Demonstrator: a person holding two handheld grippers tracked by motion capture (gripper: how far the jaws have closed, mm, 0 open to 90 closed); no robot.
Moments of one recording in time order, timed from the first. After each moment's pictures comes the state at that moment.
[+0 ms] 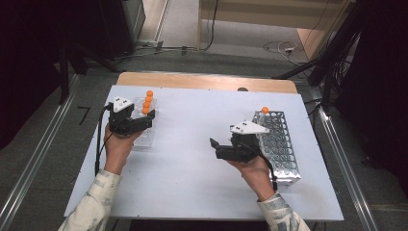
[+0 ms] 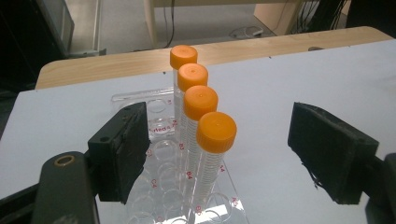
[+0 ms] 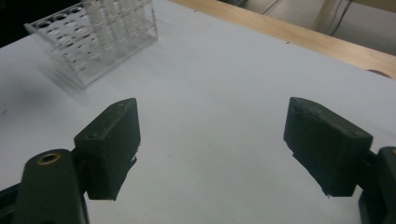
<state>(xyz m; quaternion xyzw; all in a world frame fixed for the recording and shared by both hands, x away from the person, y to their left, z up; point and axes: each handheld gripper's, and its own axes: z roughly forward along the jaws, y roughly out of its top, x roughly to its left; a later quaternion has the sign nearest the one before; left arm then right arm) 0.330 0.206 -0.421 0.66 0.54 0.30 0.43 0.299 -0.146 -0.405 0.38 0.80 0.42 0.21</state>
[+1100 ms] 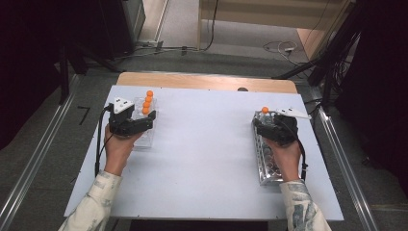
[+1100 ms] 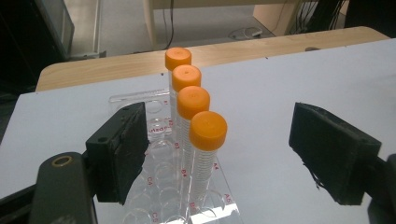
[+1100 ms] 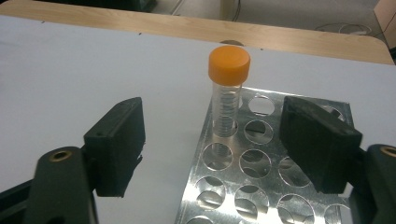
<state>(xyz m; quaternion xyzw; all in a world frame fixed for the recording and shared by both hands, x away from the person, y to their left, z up) 0.324 0.202 -0.418 0.66 0.53 0.30 0.43 0.366 -0.249 -0.423 0.52 0.71 0.39 0.27</state>
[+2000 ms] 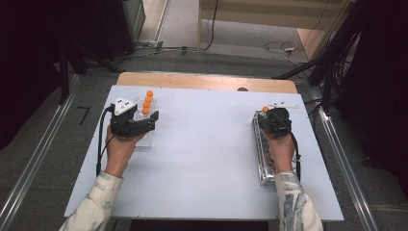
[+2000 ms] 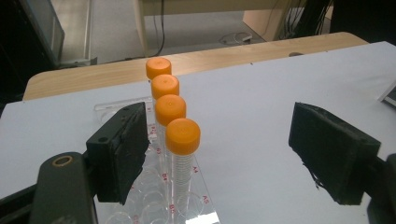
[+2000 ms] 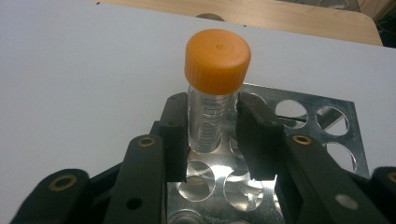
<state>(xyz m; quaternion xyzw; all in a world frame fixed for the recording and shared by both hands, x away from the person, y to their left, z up) 0.318 0.195 -0.412 0.66 0.52 0.30 0.45 0.400 -0.238 -0.433 0.55 0.72 0.31 0.27</state>
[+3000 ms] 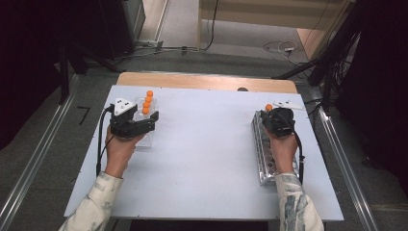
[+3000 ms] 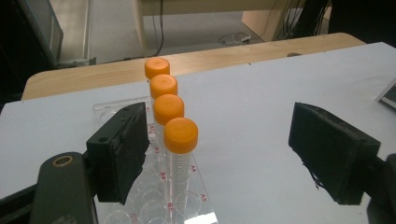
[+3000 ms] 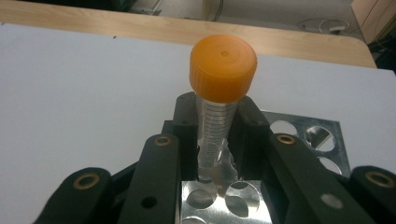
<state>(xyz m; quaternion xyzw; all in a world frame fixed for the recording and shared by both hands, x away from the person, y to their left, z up) 0.316 0.196 -0.411 0.66 0.52 0.30 0.45 0.389 -0.242 -0.420 0.54 0.70 0.36 0.29</state>
